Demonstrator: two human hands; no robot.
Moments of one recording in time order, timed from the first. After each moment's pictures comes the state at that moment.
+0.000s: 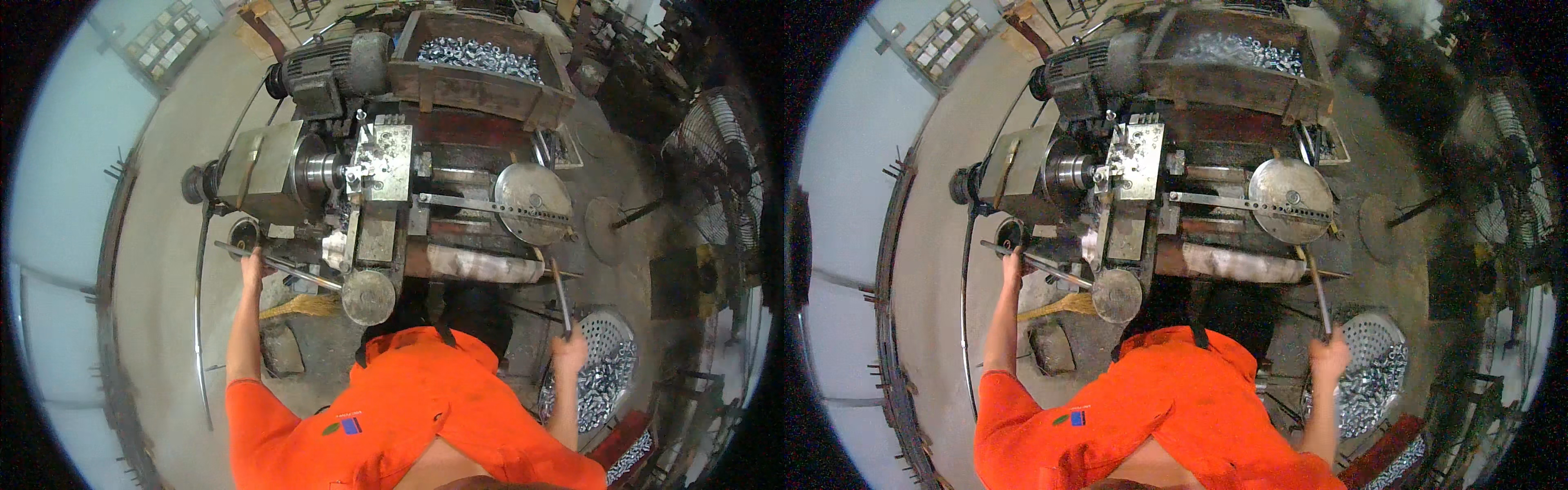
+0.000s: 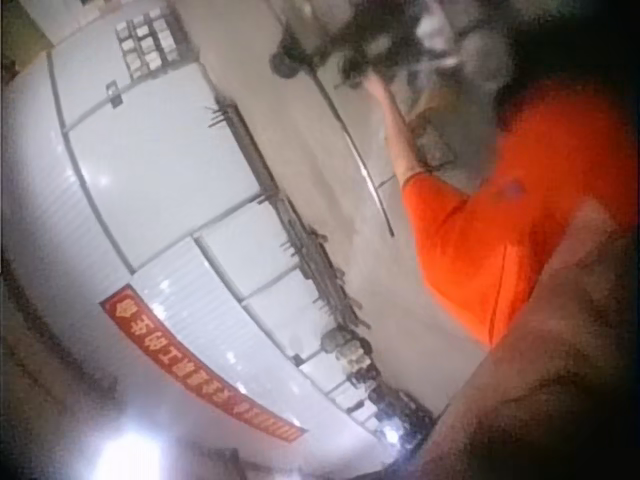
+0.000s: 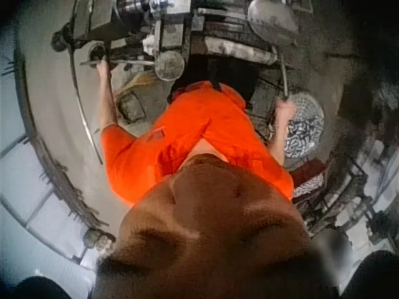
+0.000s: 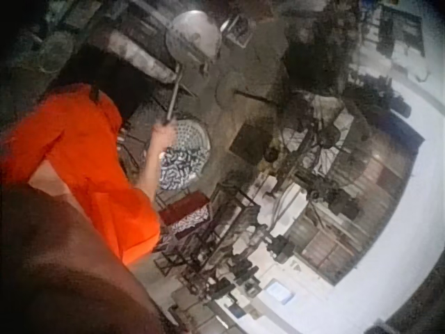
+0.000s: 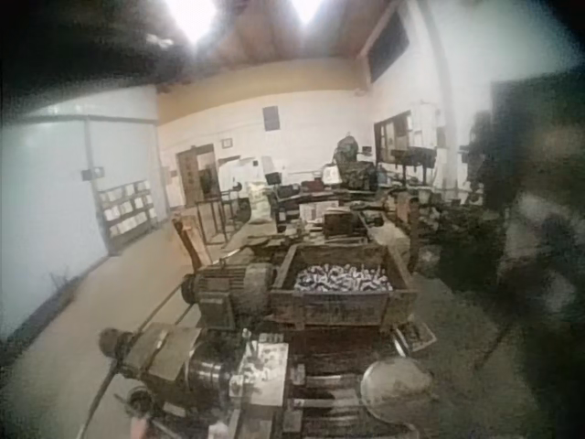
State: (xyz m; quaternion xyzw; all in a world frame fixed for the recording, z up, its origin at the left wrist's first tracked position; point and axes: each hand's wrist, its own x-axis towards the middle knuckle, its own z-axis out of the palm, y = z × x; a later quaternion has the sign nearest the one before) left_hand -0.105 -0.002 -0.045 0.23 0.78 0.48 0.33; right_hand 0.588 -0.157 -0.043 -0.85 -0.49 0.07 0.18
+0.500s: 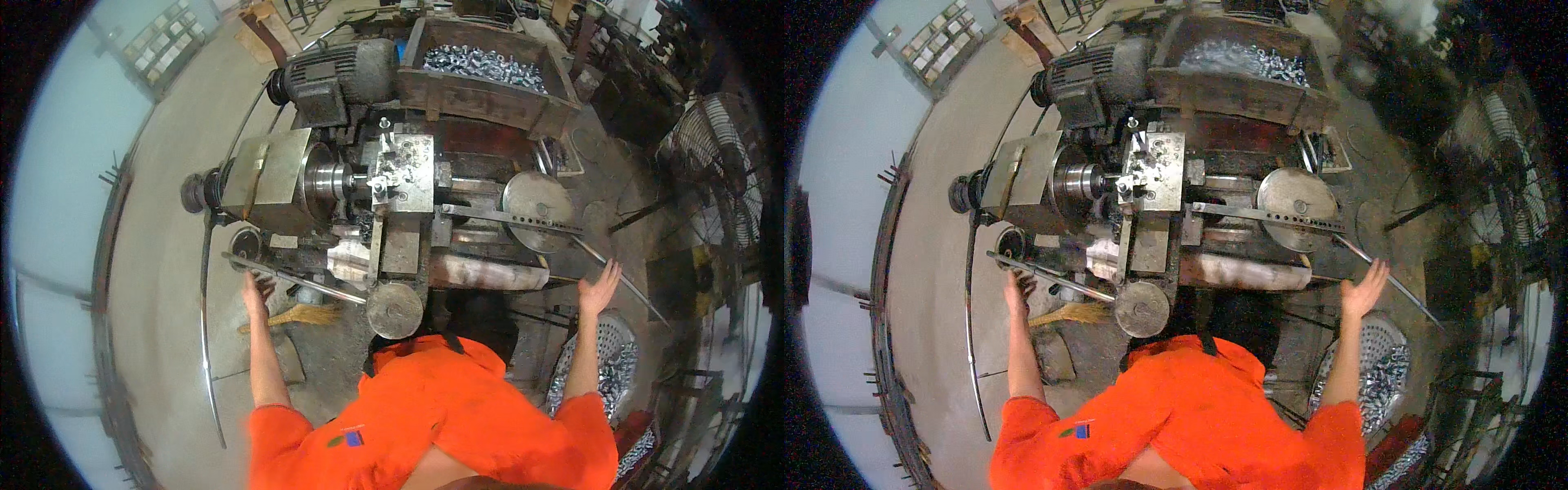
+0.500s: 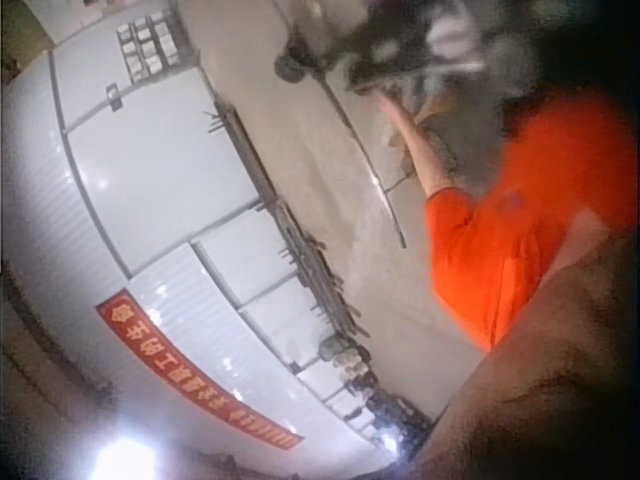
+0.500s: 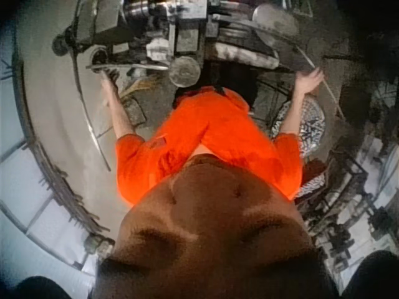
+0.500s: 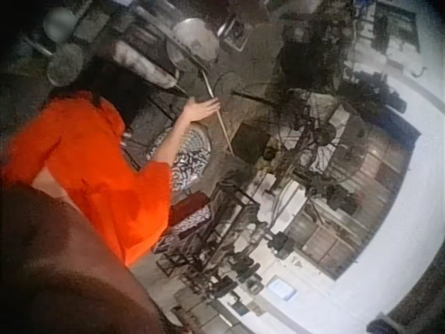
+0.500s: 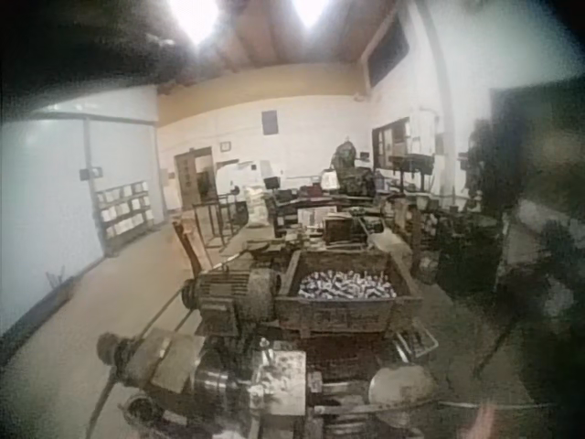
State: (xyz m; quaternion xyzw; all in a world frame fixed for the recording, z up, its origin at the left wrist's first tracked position) left_hand -0.137 -0.035 -0.092 0.23 0.71 0.55 0.37; right_hand 0.629 -0.028 -0.058 -0.79 -0.53 -0.21 0.23
